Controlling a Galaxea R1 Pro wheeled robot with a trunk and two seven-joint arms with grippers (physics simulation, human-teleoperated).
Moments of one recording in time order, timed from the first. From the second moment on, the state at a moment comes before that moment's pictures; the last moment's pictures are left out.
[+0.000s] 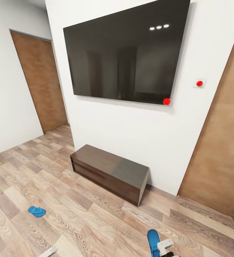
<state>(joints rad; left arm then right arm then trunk) -0.38 0.03 0.92 -0.16 -0.37 -0.16 0.02 -0.45 0.01 0.15 -0.14 0.09 0.09 0.05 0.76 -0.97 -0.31</state>
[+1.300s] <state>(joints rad) -0.38 0.03 0.92 -0.16 -0.37 -0.18 0.02 -0.45 0.01 0.15 -0.14 0.09 0.09 0.05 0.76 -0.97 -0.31</state>
